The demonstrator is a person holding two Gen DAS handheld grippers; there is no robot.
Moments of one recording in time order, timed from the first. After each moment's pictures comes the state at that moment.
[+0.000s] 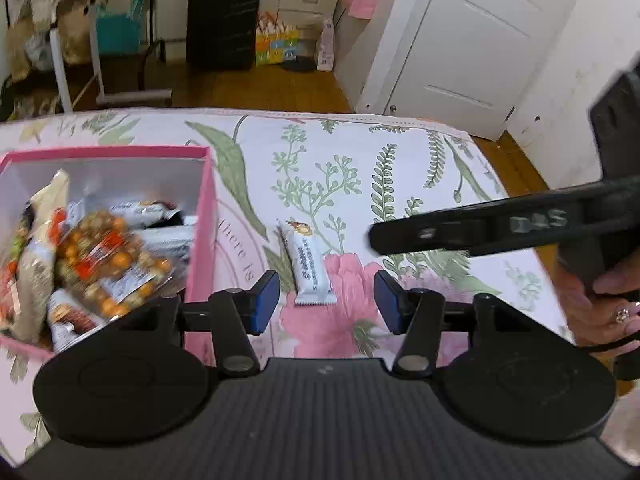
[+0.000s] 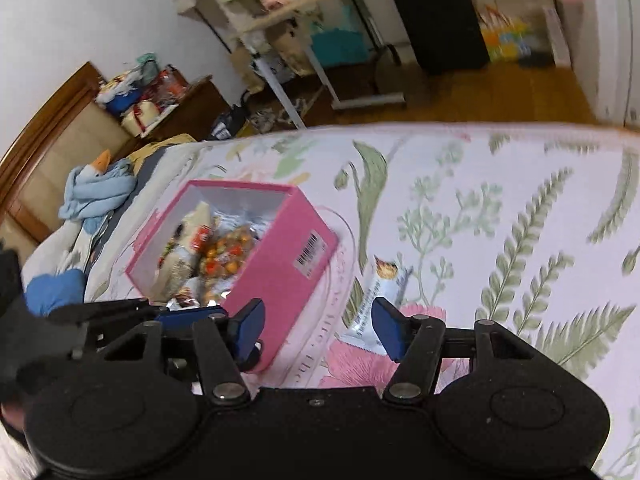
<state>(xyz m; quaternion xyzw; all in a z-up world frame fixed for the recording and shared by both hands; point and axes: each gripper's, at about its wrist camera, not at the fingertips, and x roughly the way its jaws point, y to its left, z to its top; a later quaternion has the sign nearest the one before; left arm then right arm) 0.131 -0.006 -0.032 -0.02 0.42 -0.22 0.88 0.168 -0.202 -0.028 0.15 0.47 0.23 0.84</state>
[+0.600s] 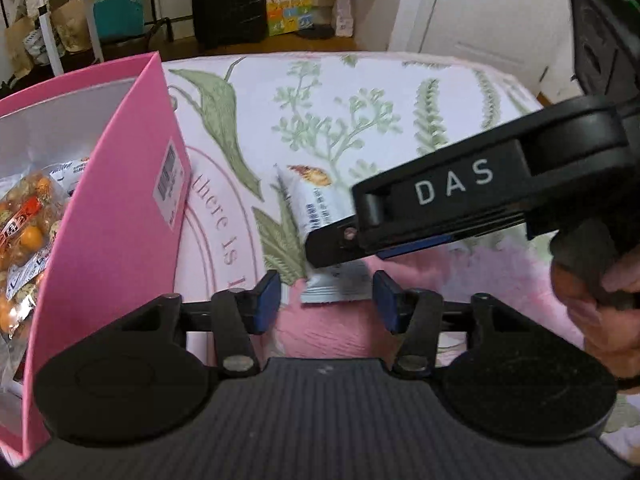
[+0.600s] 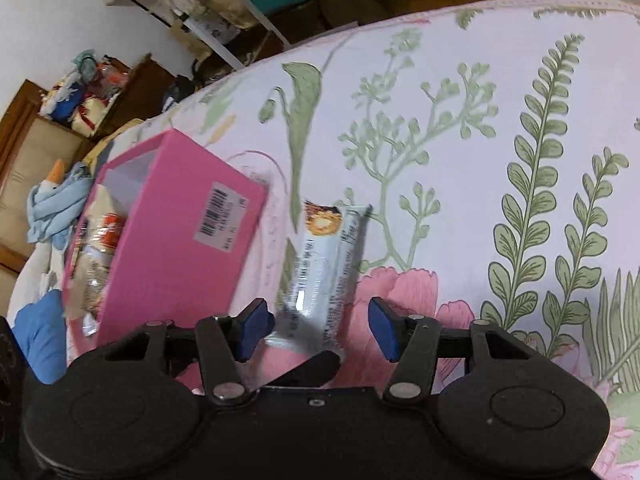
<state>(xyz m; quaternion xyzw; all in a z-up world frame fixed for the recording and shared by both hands) 0.172 -0.048 -0.136 0.03 0.46 -0.18 0.87 0.224 -0.197 -0.145 0.21 0.54 0.19 0.79</state>
